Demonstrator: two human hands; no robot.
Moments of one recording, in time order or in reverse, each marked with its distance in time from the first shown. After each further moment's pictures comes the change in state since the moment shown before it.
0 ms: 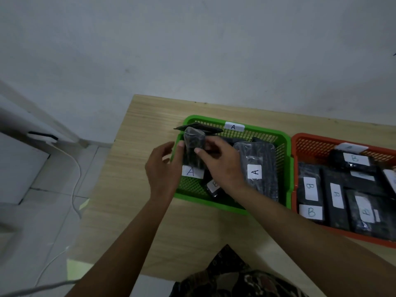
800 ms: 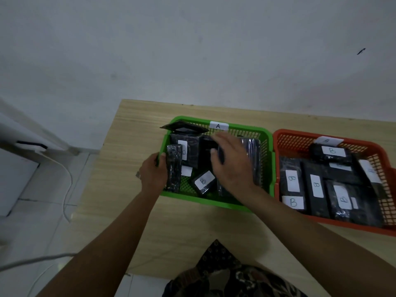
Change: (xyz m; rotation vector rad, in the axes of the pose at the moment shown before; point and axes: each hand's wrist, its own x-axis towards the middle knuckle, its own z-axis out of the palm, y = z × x) left_hand 0.012 -0.039 0.015 0.289 -0.137 -0.034; right_hand -0.019 0.018 -0.056 -0.501 0.098 -0.281
